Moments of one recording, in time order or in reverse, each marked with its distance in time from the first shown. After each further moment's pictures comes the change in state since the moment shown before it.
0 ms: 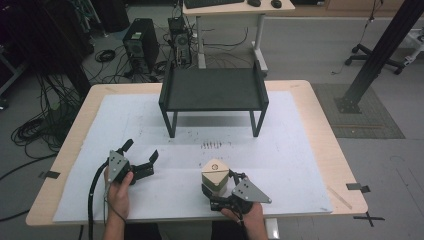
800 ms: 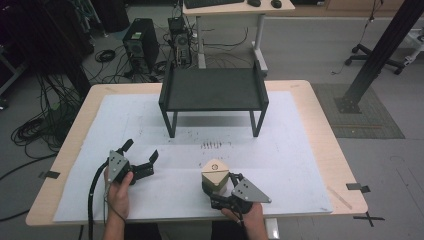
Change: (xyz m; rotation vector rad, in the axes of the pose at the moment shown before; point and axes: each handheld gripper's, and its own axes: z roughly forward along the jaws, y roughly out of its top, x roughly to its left) left arm 0.000 0.000 0.000 0.000 0.001 0.000; right arm 0.000 0.000 0.000 0.002 0.014 -0.009
